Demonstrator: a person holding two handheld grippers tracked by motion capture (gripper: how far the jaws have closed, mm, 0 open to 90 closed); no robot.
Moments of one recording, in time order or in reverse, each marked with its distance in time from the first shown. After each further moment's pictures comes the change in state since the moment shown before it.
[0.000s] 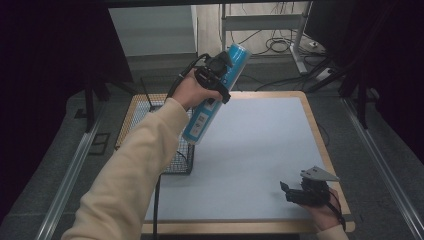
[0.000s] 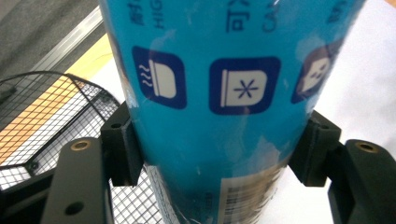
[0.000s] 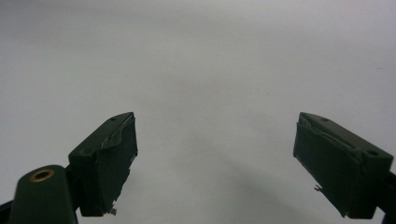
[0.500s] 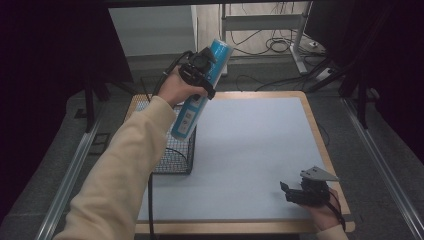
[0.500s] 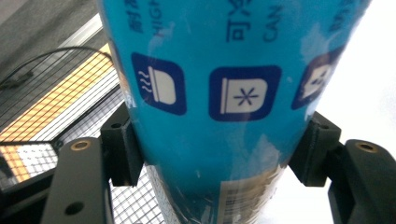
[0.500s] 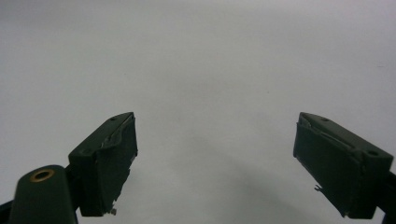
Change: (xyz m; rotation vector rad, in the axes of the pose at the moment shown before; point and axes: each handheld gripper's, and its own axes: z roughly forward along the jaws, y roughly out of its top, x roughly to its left) left arm 0.034 -0.018 -0.006 0.005 0.043 -0.070; right arm 0.000 0.000 0.001 0.007 -0.004 0.005
